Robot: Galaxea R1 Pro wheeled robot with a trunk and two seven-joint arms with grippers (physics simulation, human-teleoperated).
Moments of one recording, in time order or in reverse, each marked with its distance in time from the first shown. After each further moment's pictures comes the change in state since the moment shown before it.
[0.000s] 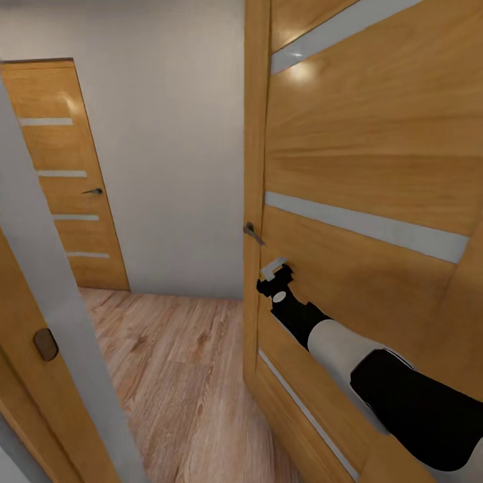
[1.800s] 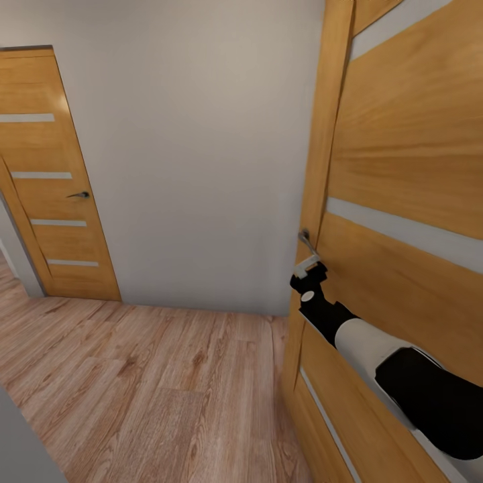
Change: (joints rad) left arm 0.000 0.000 0.000 0.000 -0.001 -0.002 0.000; right arm -0.001 -0.141 0.003 0.011 -0.003 -0.009 -0.115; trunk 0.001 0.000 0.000
